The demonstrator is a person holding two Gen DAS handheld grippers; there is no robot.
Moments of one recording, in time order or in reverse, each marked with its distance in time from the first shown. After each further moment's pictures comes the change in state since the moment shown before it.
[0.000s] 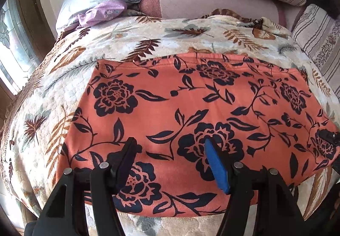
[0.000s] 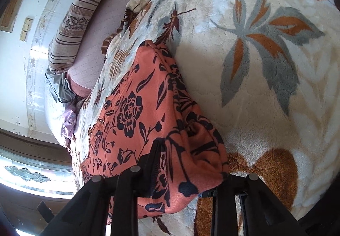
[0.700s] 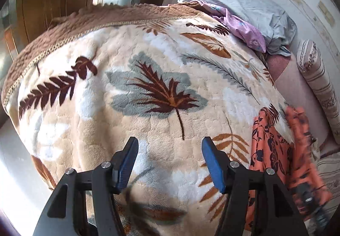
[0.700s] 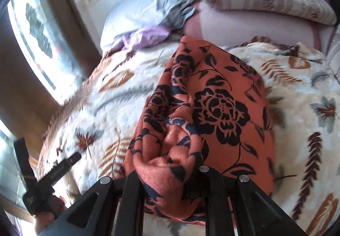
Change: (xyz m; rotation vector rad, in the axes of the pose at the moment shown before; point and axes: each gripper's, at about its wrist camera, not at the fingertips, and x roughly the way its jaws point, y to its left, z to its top) left arm -0.018 0.297 -0.064 -0.806 -0.092 0.002; right arm 0.083 0.309 -0.220 -0.933 0.057 -0.032
